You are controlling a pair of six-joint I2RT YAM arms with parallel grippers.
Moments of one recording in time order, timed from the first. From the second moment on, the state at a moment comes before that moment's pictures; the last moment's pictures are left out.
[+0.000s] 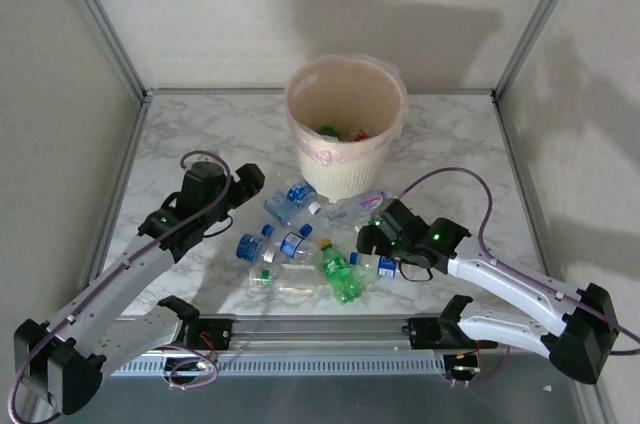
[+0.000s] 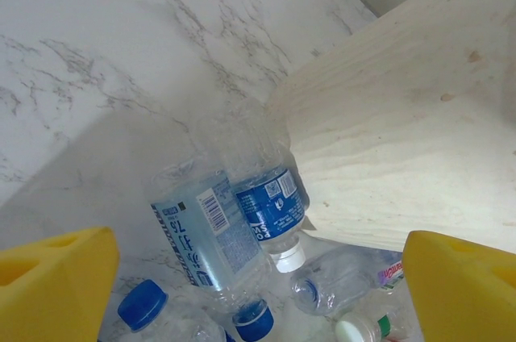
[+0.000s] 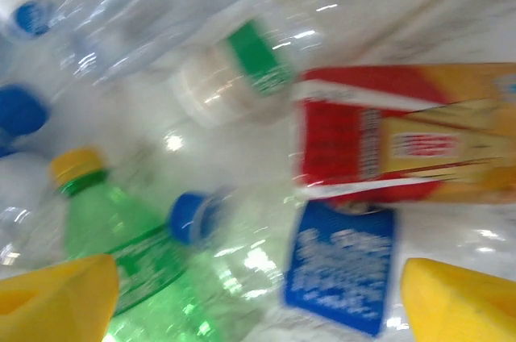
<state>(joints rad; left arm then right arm) -0.45 0.95 0.77 -0.42 -0.12 -0.94 0.92 1.03 0.77 -0.83 0.13 0.93</state>
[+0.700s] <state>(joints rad) -0.45 0.86 0.66 -0.43 -0.15 -1.05 1.17 1.50 0.97 -0.77 0.10 0.76</state>
